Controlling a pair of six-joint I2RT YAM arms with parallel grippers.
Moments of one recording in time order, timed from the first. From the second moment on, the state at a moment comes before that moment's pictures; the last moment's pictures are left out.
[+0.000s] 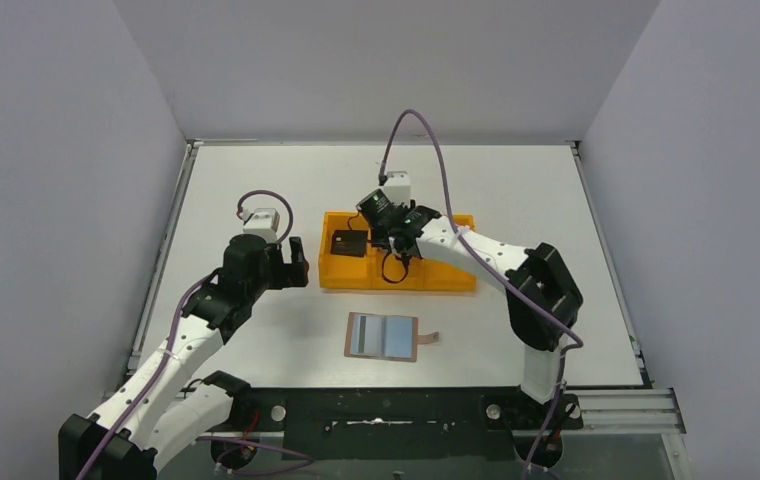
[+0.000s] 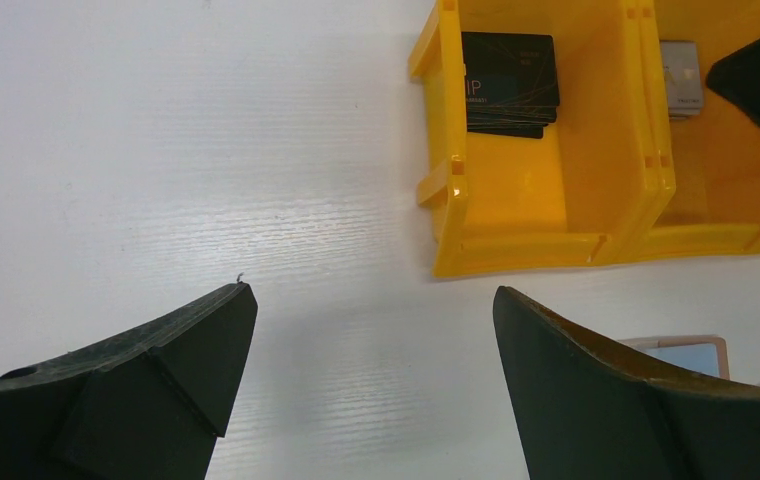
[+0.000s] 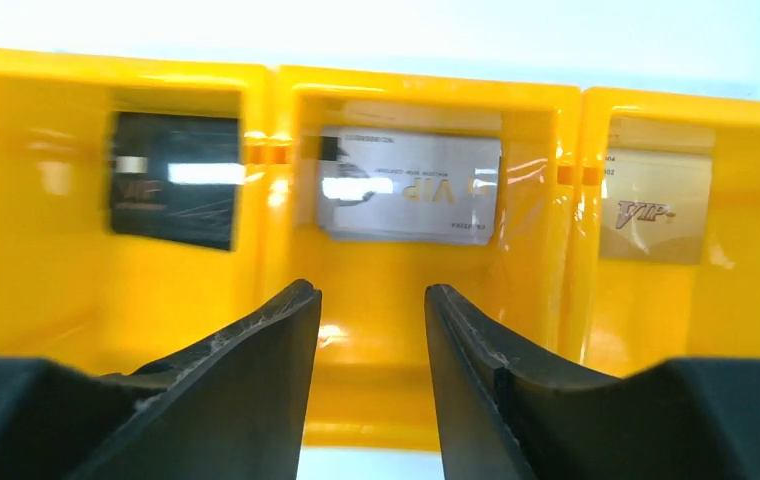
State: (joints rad) left arm -0.41 0.89 0.64 -0.34 -0.16 -0.33; right arm 0.80 1.92 1.48 -0.54 0.51 0.60
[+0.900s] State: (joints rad) left arm -0.40 0.87 0.64 -0.34 -0.19 -0.33; right arm 1.27 1.80 1.18 -0.60 0.51 0.98
